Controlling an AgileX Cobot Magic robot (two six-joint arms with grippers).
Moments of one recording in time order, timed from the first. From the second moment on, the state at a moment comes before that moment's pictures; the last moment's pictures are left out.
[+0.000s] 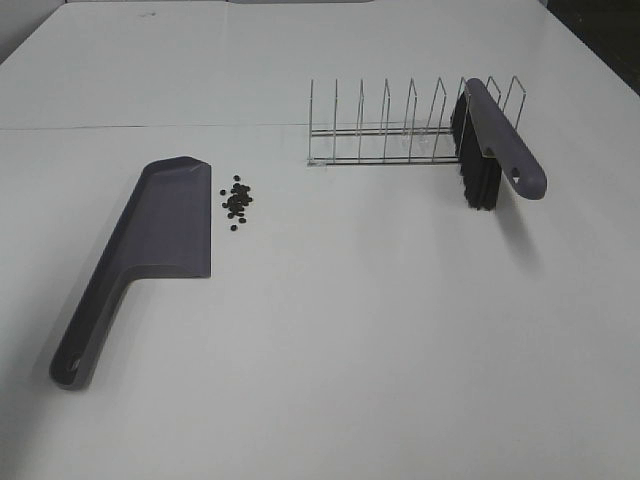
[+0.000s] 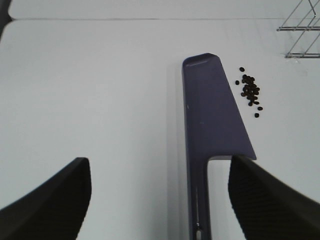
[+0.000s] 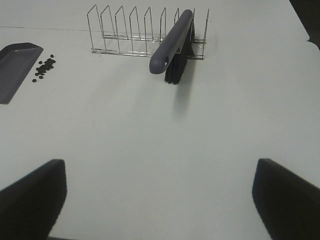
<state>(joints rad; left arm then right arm) -0.06 1.03 -0.88 -0.12 0.69 0.00 -0.01 -0.01 -0.51 0.08 1.06 -0.09</state>
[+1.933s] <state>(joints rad) -0.29 2.01 -1.07 -0.10 0.69 -0.20 -0.01 -0.01 -0.51 0.08 1.06 -0.09</state>
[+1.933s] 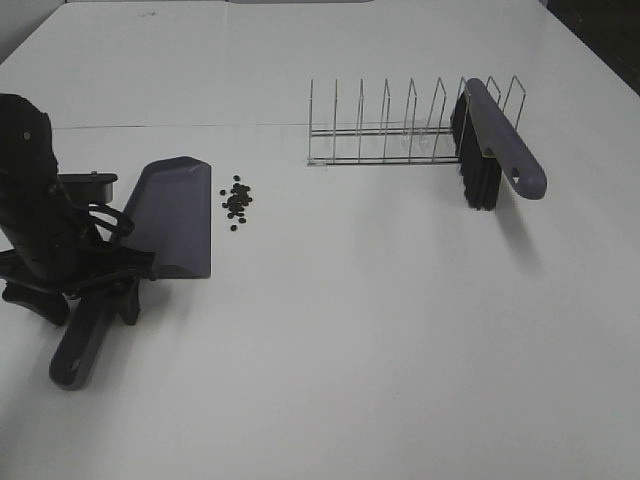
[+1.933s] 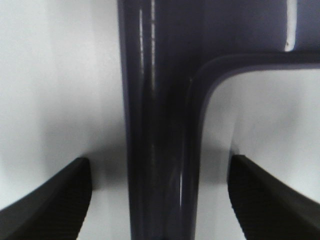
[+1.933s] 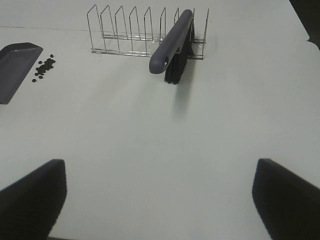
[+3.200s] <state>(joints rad) -0.29 1.88 -1.08 -0.08 0.65 -0.26 -0.01 0.00 -0.51 0.08 1.06 -0.09</state>
